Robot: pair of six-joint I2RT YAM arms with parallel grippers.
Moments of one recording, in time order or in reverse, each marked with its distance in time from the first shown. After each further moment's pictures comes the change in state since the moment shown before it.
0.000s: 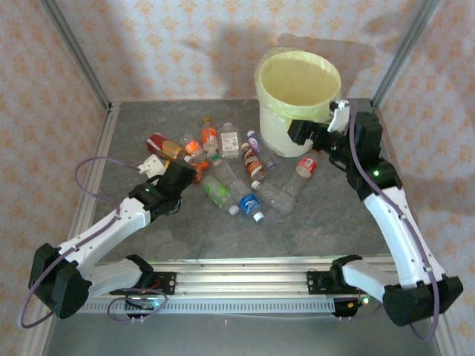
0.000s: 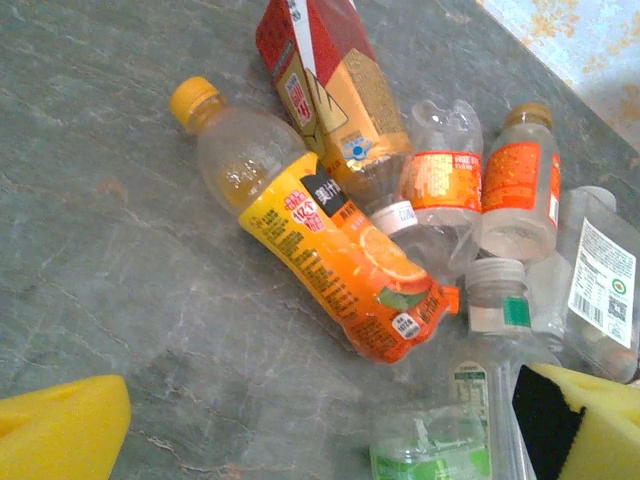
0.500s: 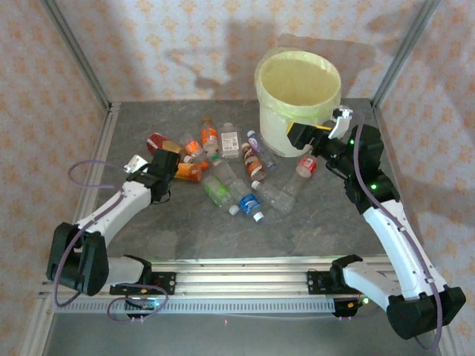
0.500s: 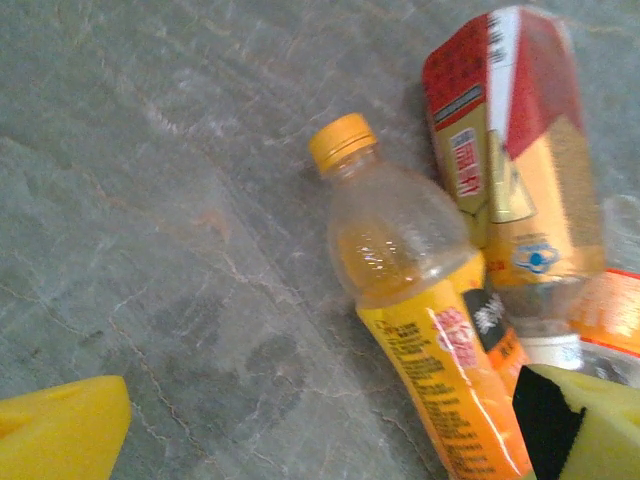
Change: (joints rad) left arm 0.293 0.197 0.005 0.061 0.131 -0.051; right arm 0.022 -0.069 -0.121 0.183 -0.016 0.113
